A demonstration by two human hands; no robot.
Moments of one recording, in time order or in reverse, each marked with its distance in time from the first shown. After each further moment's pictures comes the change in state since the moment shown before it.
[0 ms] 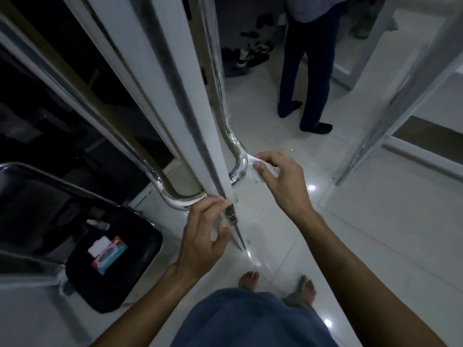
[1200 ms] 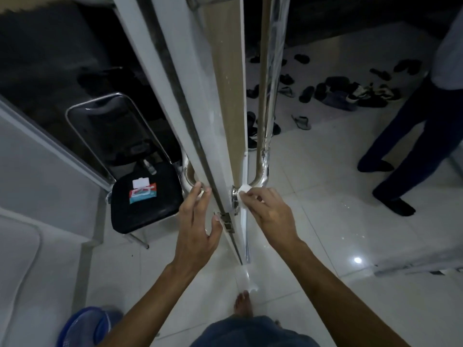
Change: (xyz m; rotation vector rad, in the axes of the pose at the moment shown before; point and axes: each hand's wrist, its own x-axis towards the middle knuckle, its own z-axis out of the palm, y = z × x) left_hand 0.006 0.047 0.057 0.575 0.290 -0.483; right_hand 0.041 0.057 0.011 -0.221 -0.386 -0.867
